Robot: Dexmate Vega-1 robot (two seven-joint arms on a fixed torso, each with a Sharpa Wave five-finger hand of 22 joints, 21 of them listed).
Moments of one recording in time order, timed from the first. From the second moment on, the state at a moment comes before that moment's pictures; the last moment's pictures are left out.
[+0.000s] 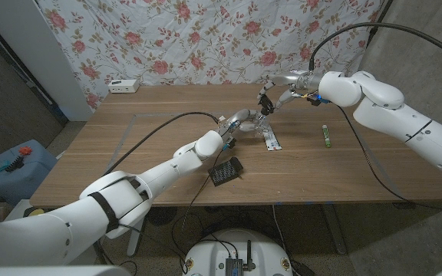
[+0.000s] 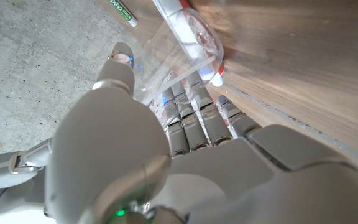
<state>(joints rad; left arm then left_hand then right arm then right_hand) 0.43 0.20 0.86 -0.82 0.04 -0.49 0.09 1.03 0.00 0.32 -0.20 0.19 0.67 -0.04 0.42 0.22 0.73 -0.10 0.32 0.59 0.78 -0.09 0.21 0.20 0.22 -0.04 0.18 0.16 -0.52 -0.93 -0.59 -1.92 -0.51 -0.06 0.48 1.17 0.00 0.03 -0.09 0.46 0.63 -0.22 0.17 0.18 -0.09 -0.10 0.19 0.19 -0.13 0.06 0.20 0.21 0.19 0.05 0.19 0.17</state>
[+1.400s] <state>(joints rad) 0.42 0.19 0.86 -0.80 0.04 -0.49 0.09 1.03 0.00 0.32 -0.20 0.19 0.67 -0.04 0.41 0.22 0.73 -0.10 0.32 0.59 0.78 -0.09 0.21 0.20 0.22 -0.04 0.18 0.16 -0.49 -0.92 -0.63 -1.98 -0.55 -0.22 0.56 0.97 0.01 -0.03 0.01 0.44 0.63 -0.22 0.20 0.19 -0.01 -0.04 0.22 0.19 -0.08 0.07 0.22 0.21 0.23 0.06 0.19 0.17</state>
